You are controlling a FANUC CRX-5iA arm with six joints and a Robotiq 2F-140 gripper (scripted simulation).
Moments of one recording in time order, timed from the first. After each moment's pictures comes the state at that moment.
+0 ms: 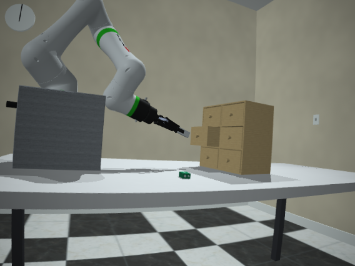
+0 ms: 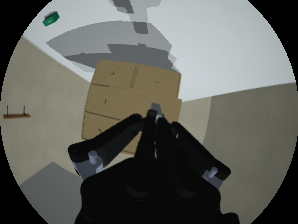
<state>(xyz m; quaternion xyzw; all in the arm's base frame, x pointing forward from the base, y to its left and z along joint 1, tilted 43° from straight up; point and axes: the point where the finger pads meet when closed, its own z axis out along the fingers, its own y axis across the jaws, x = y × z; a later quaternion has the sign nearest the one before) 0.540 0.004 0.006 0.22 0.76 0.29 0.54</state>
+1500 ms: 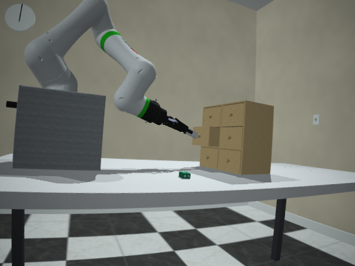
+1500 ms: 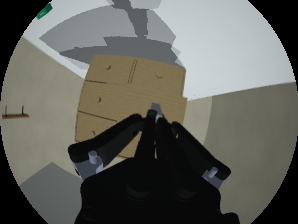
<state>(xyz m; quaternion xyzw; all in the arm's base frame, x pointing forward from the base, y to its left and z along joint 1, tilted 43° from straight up) 0.587 0.003 0.006 0.22 0.76 0.29 0.54</state>
